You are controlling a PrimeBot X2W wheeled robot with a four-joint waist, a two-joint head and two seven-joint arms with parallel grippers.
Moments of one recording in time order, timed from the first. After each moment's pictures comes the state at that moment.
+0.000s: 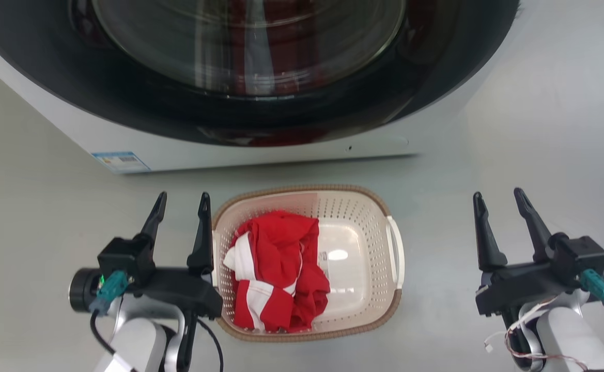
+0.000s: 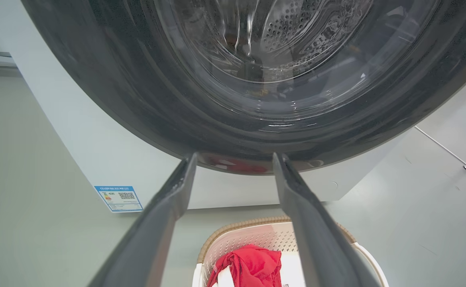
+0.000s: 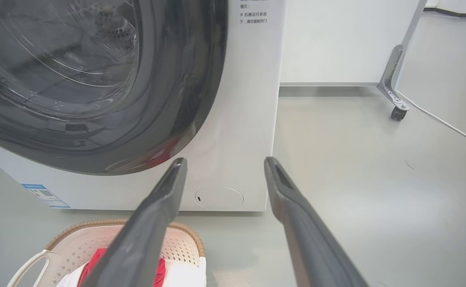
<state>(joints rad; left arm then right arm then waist) -0.28 0.13 -0.30 0.23 -0.41 0.12 -0.18 -0.29 -0.17 0.19 0.30 0.25 0.00 -0.25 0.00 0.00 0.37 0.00</state>
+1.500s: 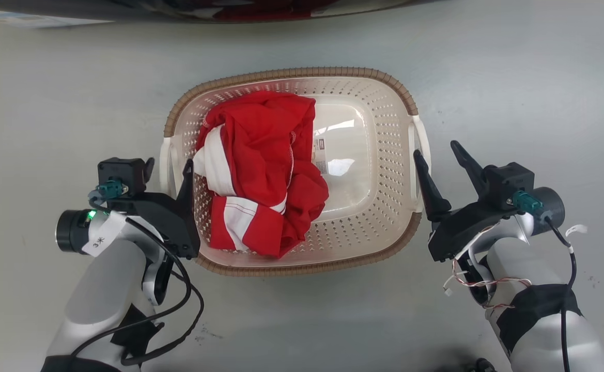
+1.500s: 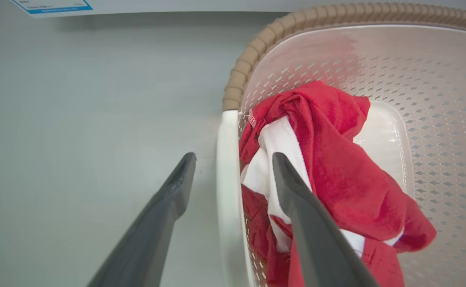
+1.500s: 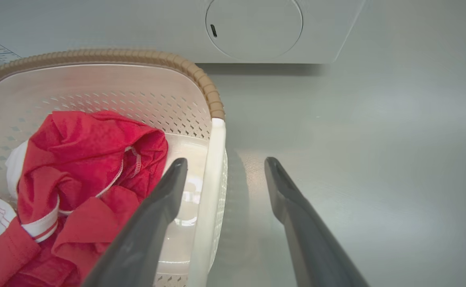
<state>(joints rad) -0.71 0.11 -0.30 0.83 -0.43 -0.01 -0.07 -0.69 -0.09 0.32 0.76 0.21 0.09 -0.26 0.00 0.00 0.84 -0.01</state>
